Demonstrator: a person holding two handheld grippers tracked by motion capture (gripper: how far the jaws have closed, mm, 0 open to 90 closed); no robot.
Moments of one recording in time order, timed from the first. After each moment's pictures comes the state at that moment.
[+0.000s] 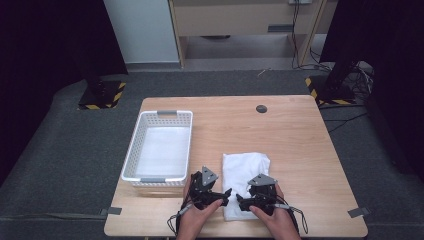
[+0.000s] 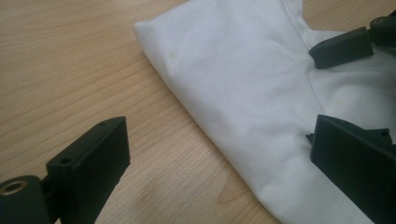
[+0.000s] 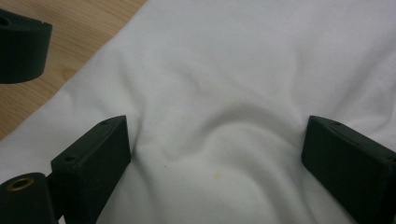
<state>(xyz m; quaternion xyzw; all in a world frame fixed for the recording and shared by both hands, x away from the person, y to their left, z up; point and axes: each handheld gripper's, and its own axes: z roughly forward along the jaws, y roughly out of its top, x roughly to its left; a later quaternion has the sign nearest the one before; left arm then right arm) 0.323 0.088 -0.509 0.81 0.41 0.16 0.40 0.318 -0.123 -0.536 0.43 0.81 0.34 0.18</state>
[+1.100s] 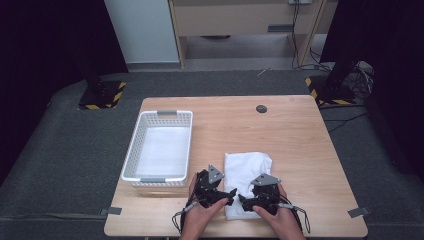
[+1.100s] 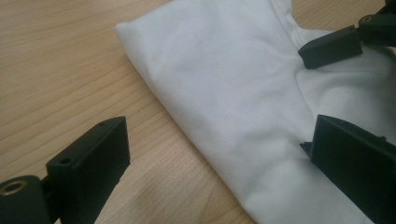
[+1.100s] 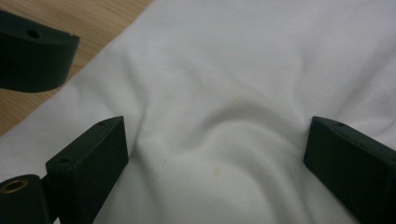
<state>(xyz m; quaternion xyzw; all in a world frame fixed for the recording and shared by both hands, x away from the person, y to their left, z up) 0.330 0.071 -0.508 0.82 0.39 0.14 0.39 0.319 -0.134 -0.536 0.42 0.82 0.35 0.17</state>
